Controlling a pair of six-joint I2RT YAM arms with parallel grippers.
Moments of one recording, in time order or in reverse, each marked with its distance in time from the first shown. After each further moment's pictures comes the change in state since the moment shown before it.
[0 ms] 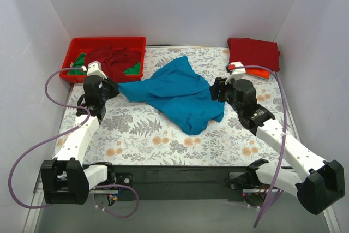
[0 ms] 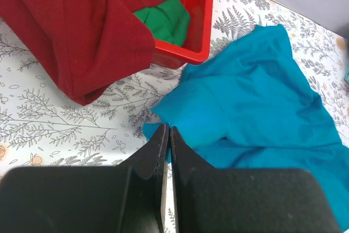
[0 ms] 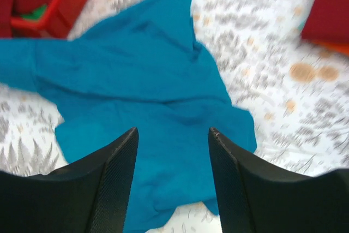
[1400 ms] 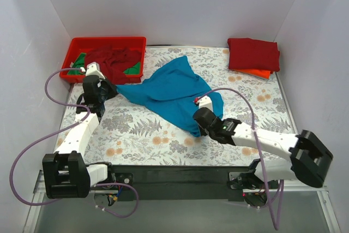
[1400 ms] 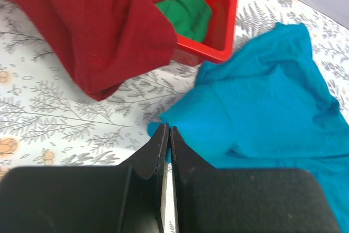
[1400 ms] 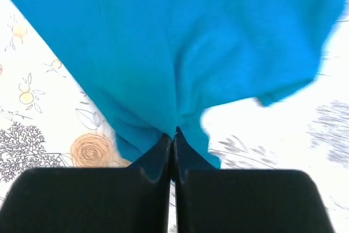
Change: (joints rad) left arm 0.036 0.052 -0.002 0.005 0.010 0.000; right arm 0.450 0.275 -0.110 -0.266 0.278 0.229
